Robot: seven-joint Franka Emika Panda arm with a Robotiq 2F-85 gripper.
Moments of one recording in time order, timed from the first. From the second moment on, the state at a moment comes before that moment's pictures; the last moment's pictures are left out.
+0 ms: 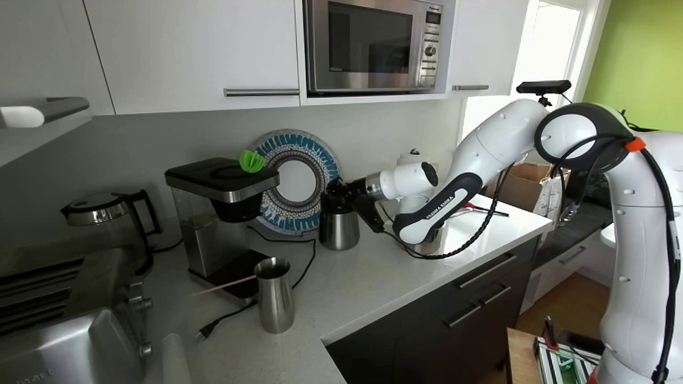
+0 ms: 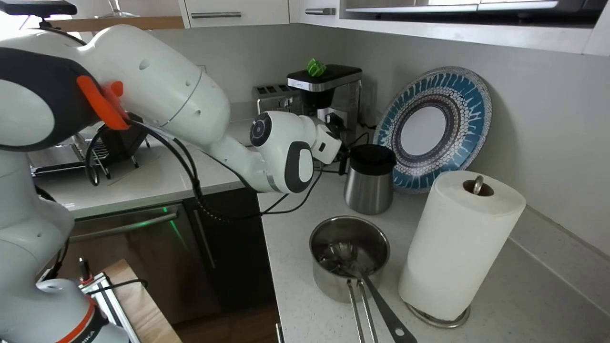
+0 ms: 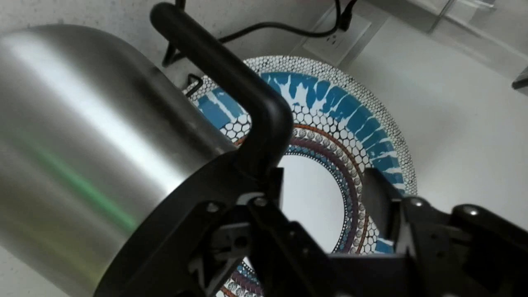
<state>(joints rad) -0.70 0.34 0.29 -2.07 -0.70 3.63 1.41</state>
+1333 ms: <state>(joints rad) 0.26 0.28 -0.59 -2.14 0.07 3.29 0.78</state>
